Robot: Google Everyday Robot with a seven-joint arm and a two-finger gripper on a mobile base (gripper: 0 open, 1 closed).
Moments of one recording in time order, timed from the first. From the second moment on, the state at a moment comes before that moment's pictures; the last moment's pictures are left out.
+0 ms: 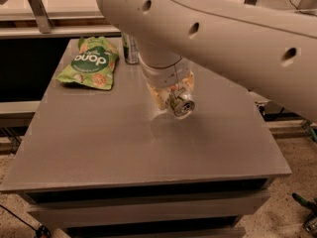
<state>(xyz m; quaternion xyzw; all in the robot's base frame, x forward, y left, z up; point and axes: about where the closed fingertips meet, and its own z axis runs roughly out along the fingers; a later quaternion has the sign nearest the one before) 0.516 -0.041 0.897 0.95 0.23 0.14 0.13</state>
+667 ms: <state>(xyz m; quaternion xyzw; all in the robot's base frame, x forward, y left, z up) 0.523 -0.062 0.908 0.98 0.07 0.16 0.13</state>
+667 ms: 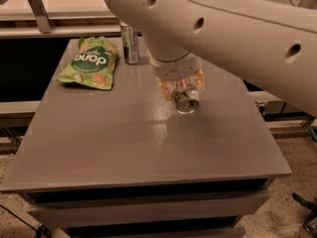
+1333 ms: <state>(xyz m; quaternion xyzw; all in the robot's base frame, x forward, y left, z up) 0.525 -0.082 0.897 0.99 -0.11 0.12 0.06</state>
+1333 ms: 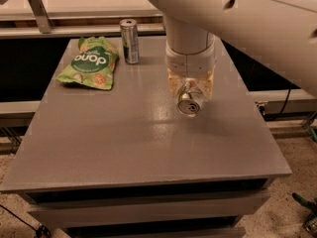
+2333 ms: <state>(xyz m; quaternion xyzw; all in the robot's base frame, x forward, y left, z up) 0.528 -0.076 0.895 0.98 -0.14 0.10 0.06</state>
